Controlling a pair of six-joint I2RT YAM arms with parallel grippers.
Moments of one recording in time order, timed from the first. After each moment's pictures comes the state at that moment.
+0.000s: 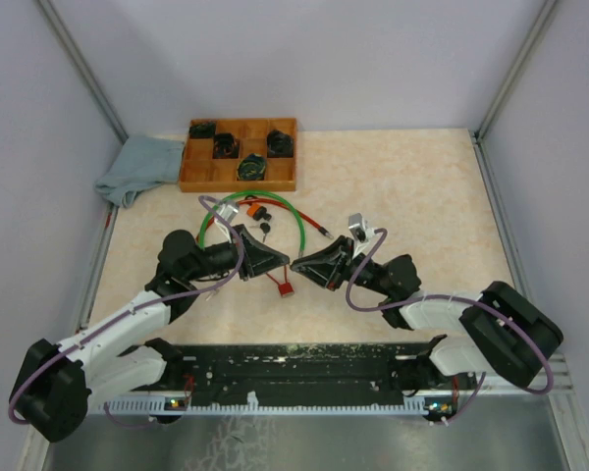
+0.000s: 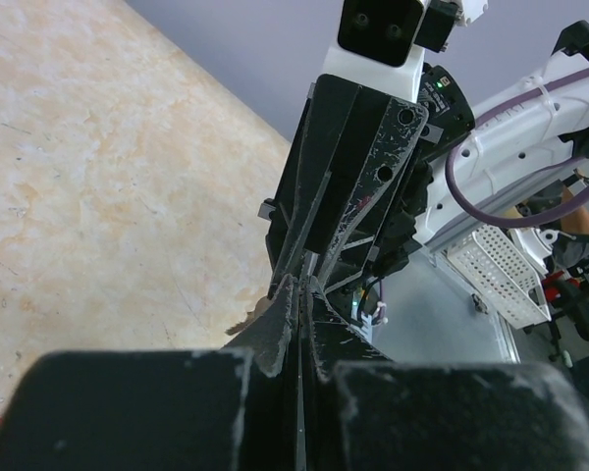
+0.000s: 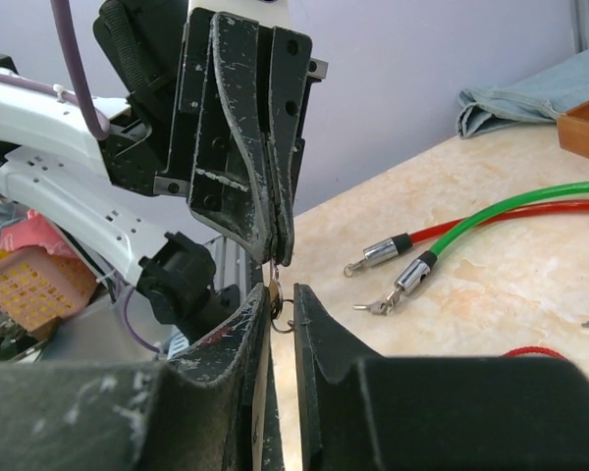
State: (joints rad) left arm -0.59 0.99 0.47 0.63 0.72 -0.72; right arm 0.73 1.30 0.28 1.38 -0.54 0.64
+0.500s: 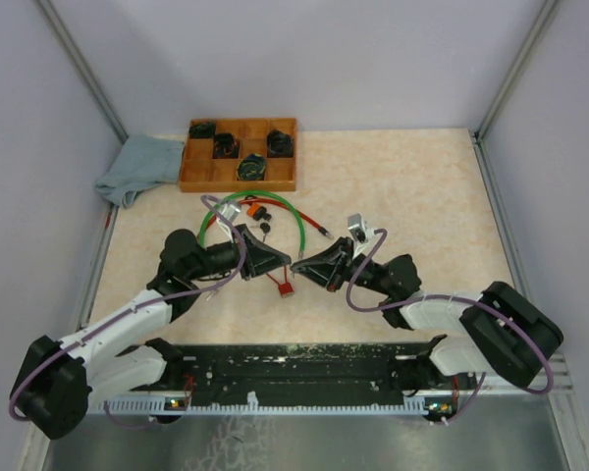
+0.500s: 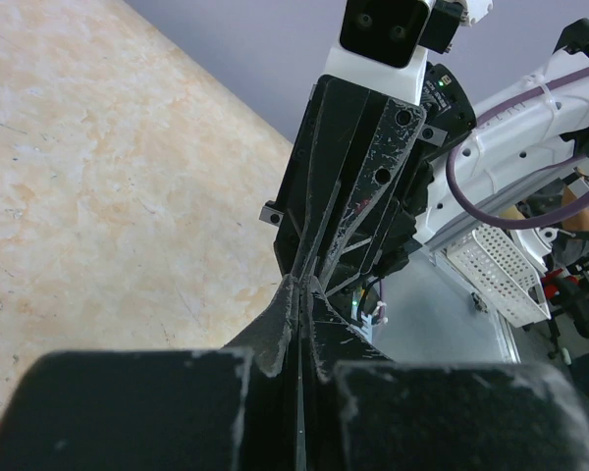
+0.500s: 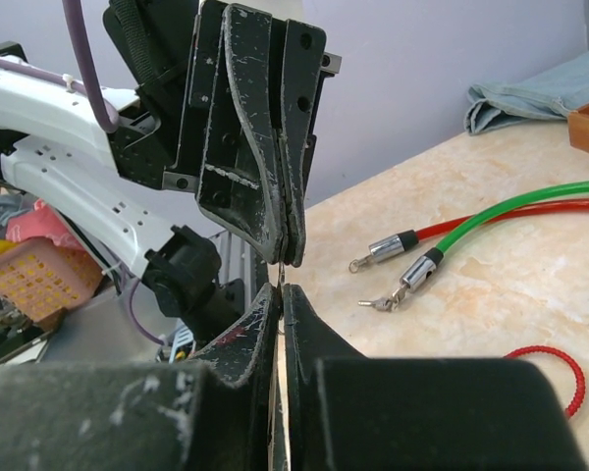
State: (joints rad) left arm -0.60 1.01 0.48 0.63 0.71 -0.71; right arm 0.73 1.30 0.28 1.38 -0.57 0.64
